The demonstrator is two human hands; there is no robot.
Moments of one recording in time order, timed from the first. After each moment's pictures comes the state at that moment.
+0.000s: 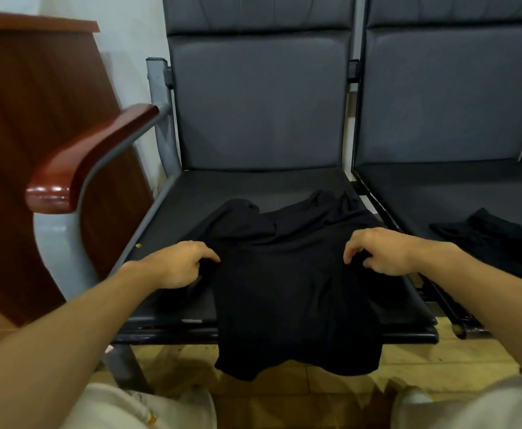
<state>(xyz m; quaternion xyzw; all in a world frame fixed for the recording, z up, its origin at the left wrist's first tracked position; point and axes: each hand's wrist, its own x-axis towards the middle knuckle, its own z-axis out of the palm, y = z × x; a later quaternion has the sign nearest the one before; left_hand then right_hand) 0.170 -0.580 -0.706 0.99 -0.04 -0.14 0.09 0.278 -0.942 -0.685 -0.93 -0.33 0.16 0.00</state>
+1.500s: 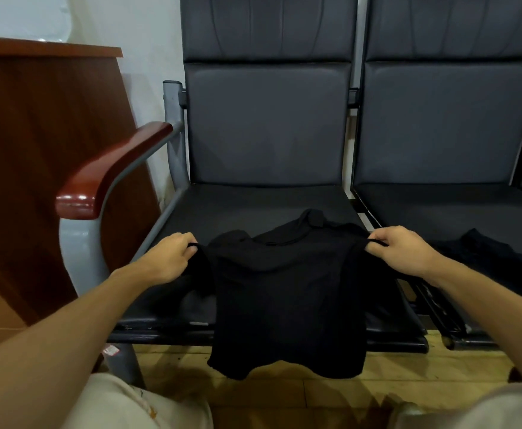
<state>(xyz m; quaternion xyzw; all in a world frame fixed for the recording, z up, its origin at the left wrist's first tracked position) 0.146 -0.578 -0.677 0.98 0.10 0.01 0.19 0.248 -0.955 -0.658 -0.94 -0.14 0.05 0.29</state>
